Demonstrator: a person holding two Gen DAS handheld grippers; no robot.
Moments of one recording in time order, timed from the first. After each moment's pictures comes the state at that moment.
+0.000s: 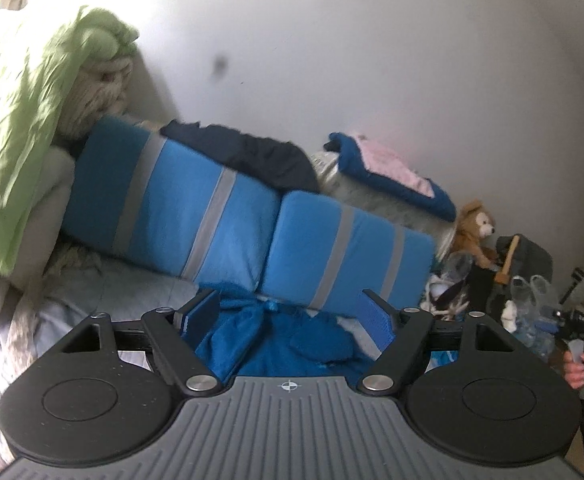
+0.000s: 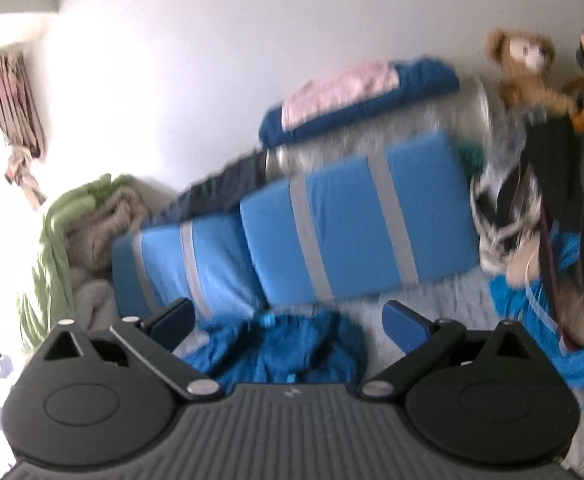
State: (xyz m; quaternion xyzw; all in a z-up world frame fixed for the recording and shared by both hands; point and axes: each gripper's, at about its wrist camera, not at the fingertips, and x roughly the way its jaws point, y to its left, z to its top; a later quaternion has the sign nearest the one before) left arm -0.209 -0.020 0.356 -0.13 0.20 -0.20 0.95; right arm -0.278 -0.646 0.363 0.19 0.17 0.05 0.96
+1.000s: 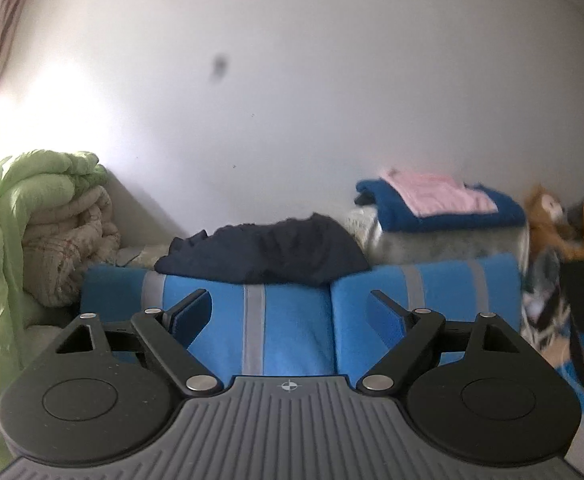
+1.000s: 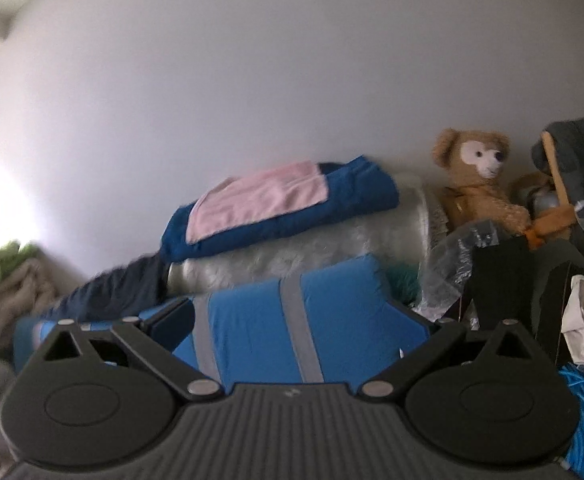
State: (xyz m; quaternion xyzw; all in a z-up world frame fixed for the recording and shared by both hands) left arm -0.044 -0.110 0.401 0.03 0.09 -0.13 0.99; right arm -0.146 -0.727 0.424 0.16 0.08 -0.09 0.98
